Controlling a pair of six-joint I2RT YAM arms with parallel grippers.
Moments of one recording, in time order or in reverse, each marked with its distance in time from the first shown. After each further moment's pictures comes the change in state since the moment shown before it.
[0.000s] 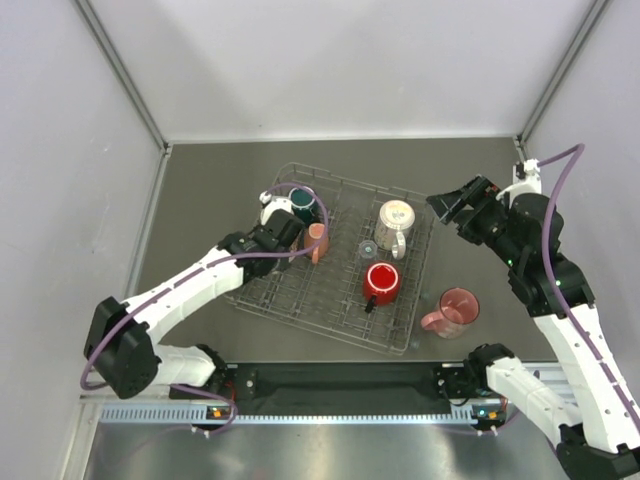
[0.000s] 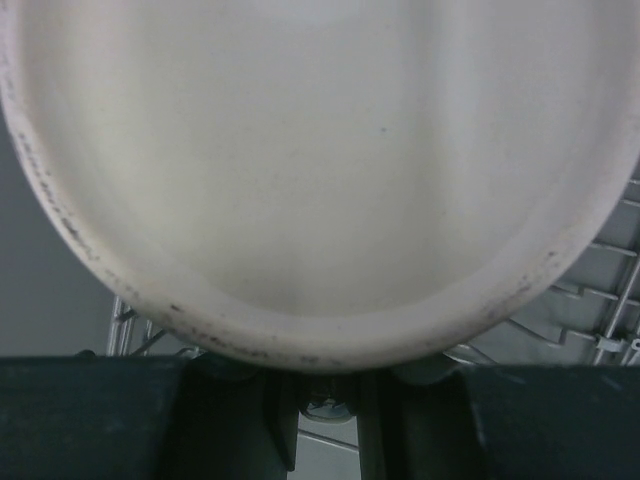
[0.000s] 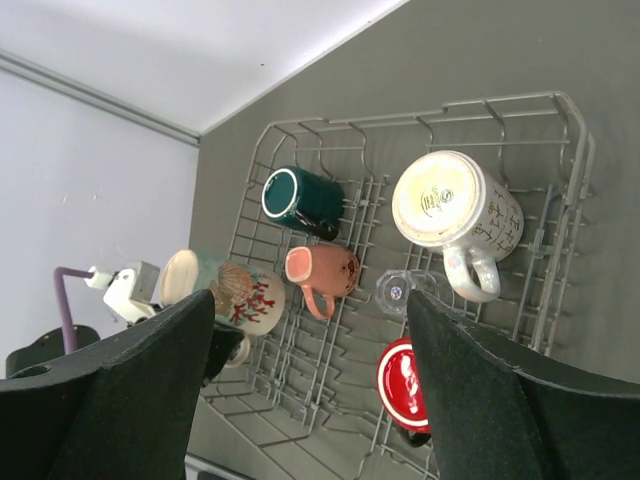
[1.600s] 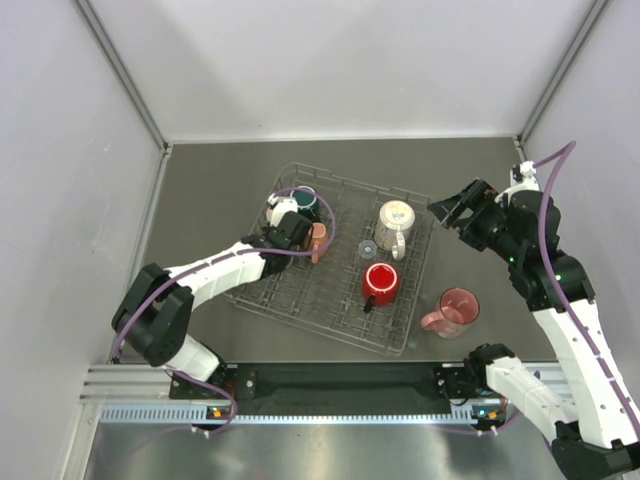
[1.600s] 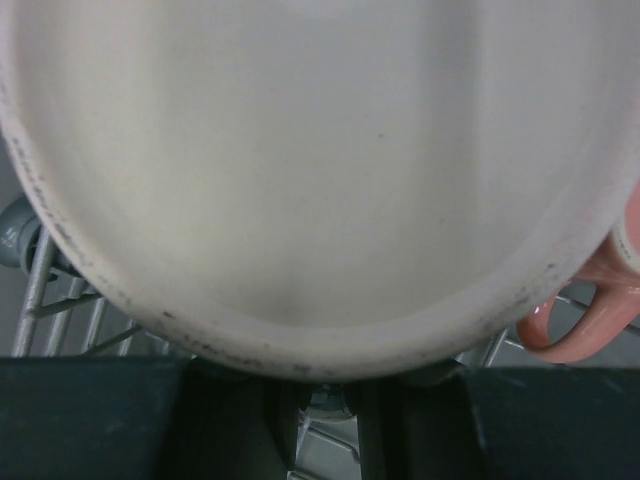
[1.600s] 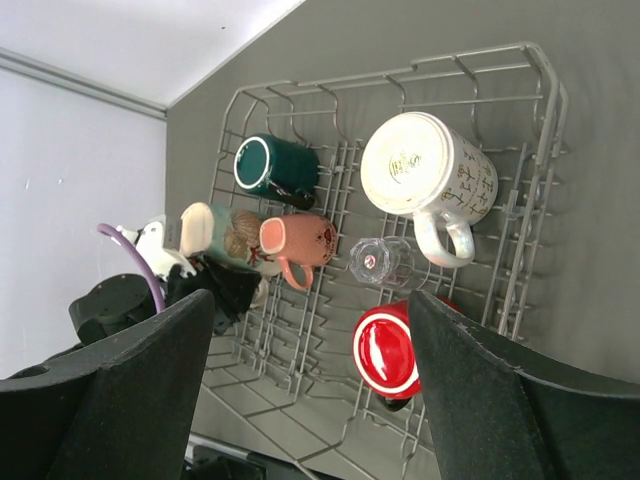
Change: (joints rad) left arm 0.047 0.219 -0.097 0.345 -0.066 0.018; right arm -0.044 0.028 0.021 -0.106 -0.051 -0.002
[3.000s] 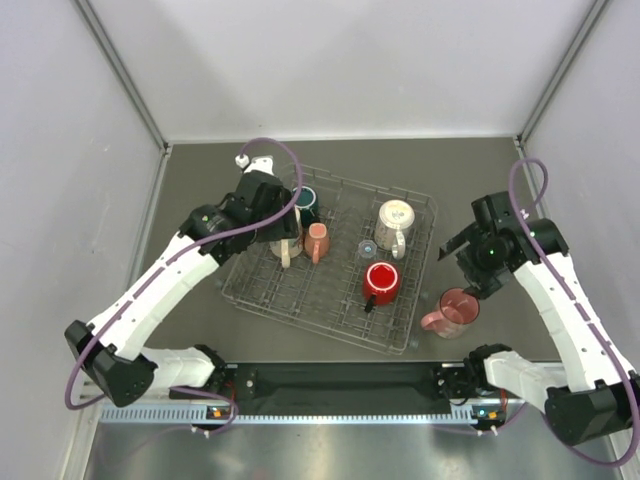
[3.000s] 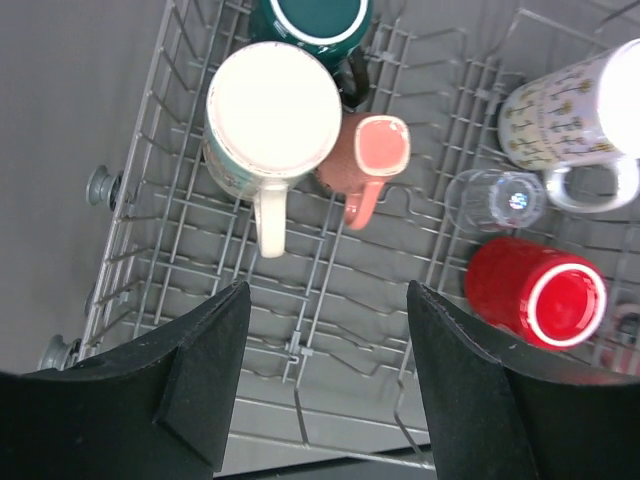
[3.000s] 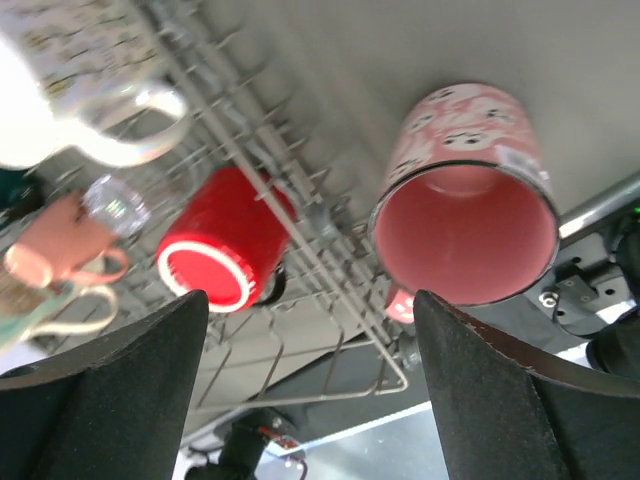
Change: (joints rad) left arm 0.000 -0.257 0.434 -0.524 0.228 -0.111; right arm -0.006 0.232 0.083 -0.665 0.160 0.403
